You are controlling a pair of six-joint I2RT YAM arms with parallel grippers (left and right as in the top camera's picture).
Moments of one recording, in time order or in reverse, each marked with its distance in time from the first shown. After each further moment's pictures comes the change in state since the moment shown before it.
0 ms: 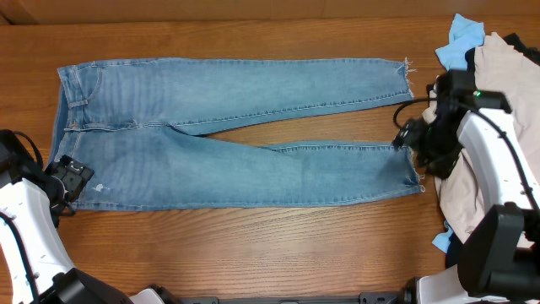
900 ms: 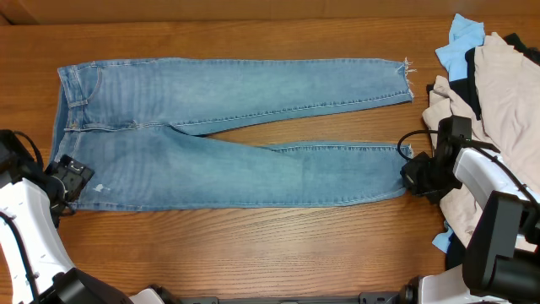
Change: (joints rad) left arm 0.000 0.000 0.000 0.000 0.003 0.000; right arm -0.117 -0.002 -0.390 0.432 -0.044 0.137
